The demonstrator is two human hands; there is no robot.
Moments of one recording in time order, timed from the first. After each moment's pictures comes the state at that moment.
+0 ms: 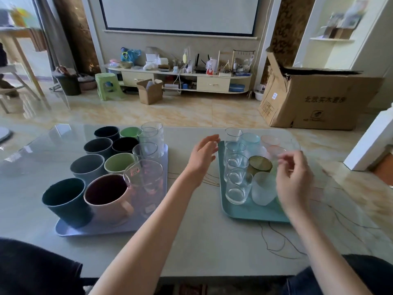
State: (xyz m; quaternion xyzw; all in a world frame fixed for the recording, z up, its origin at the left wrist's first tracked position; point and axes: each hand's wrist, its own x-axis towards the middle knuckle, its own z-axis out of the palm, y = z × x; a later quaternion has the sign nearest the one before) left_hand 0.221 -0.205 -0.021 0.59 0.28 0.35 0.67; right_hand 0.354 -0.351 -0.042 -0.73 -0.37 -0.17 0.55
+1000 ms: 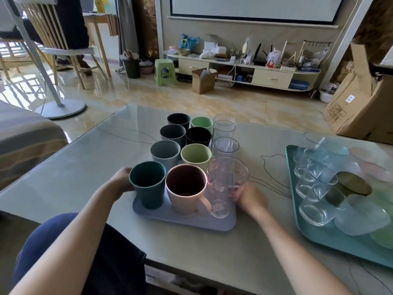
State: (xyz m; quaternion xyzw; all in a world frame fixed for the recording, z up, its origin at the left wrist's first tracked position) left_hand -0.099 -0.069 -0.105 0.54 0.64 0.25 0.49; right_hand 0.212 -0.178 -0.139 -0.84 -0.47 0.21 0.17
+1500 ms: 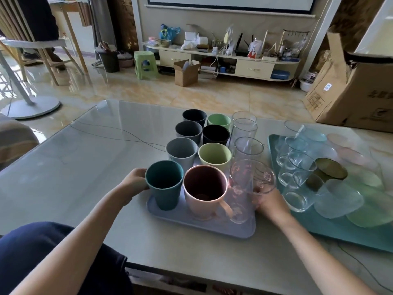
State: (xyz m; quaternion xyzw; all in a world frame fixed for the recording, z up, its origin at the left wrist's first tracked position) left_hand -0.030 -0.088 -0.118 0.64 0.53 0.22 0.51; right_hand 0.283 -0.232 -0.156 -0.85 -0.42 0.24 0.23
